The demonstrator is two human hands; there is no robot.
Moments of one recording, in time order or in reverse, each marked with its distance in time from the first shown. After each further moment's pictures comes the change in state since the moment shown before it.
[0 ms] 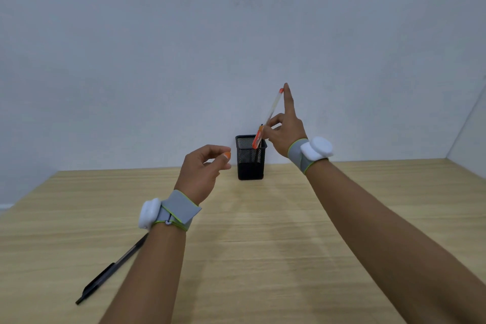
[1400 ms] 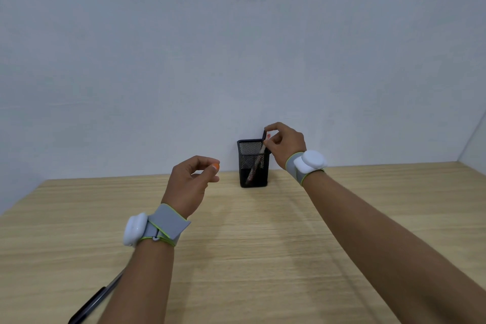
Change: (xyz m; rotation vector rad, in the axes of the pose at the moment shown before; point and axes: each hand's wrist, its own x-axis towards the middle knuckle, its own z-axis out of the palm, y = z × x) left_hand 0.021 -0.025 -0.018 0.055 0.042 -0.006; right_hand 0.025 0.049 0.027 -0.229 0.047 0.058
